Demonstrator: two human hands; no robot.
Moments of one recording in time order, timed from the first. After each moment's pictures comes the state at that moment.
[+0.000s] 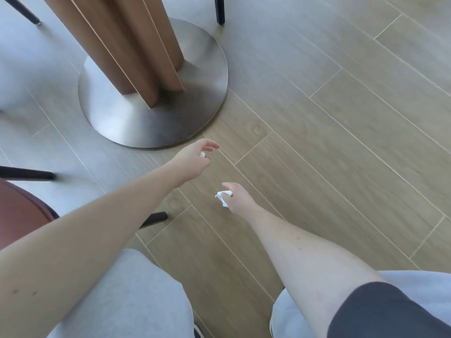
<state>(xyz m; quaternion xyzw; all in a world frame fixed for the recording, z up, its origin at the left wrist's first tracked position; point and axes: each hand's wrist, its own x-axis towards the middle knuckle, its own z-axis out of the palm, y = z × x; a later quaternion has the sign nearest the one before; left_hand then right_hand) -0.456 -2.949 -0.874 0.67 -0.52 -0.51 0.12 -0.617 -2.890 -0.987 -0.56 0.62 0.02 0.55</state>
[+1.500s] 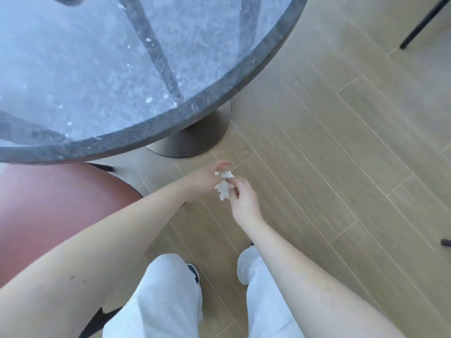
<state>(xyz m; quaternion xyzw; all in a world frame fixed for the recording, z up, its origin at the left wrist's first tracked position) -0.520 -2.910 -0.566 0.64 -0.44 -0.62 0.09 -0.672 -2.867 -0.577 -0.55 0.62 -0.19 0.53</state>
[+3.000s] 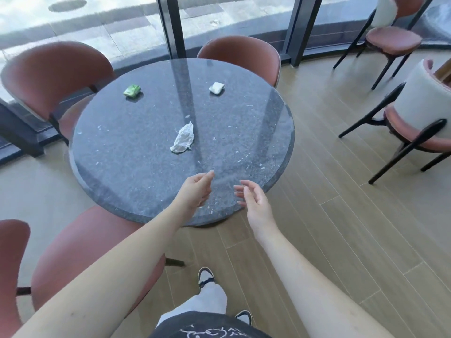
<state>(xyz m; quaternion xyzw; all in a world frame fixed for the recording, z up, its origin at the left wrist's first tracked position) -0.491 -2.961 -0.205 0.65 -0.28 -0.52 0.47 -0.668 -2.986 -0.223 -0.52 0.48 -0.36 0.61</state>
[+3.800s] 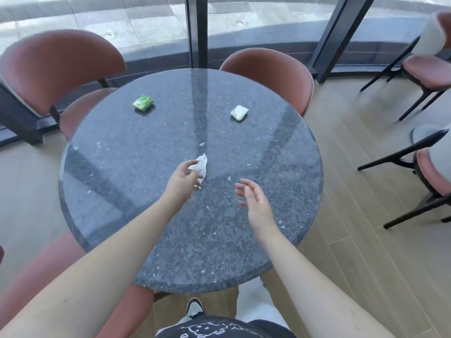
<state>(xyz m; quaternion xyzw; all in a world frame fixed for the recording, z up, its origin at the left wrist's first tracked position) -0.333 -3.124 -0.235 0.73 -0.23 -0.40 0.51 -0.541 -3.166 -0.224 -0.55 0.46 -0.28 0.63</state>
